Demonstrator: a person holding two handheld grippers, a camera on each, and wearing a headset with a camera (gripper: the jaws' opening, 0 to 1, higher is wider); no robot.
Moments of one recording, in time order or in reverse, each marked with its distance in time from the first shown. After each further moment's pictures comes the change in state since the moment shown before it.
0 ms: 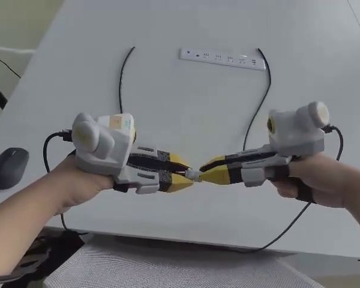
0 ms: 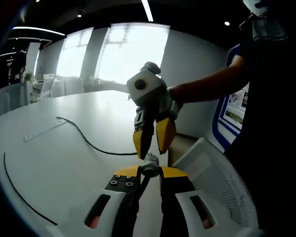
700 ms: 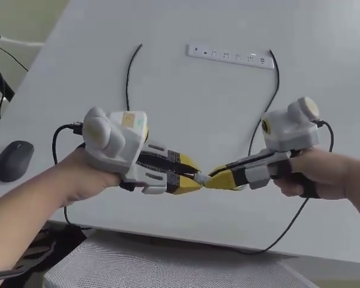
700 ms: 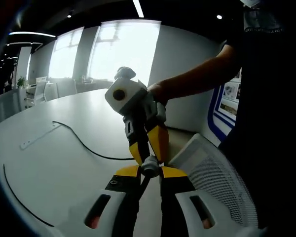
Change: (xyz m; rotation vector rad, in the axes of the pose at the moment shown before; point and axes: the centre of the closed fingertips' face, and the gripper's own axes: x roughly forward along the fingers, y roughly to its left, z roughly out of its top) left arm 0.008 -0.011 0.004 0.055 0.042 -0.048; right arm 0.005 0.008 -0.020 0.118 0.143 0.137
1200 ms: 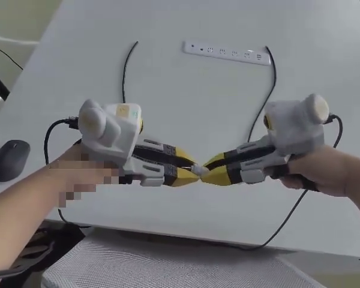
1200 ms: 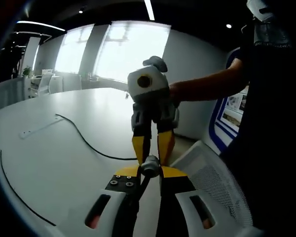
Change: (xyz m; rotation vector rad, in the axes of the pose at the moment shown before) left arm -0.003 0.010 0.001 -0.104 -0.038 0.014; right arm -0.002 -0.005 0.008 -0.403 0.038 -0.231
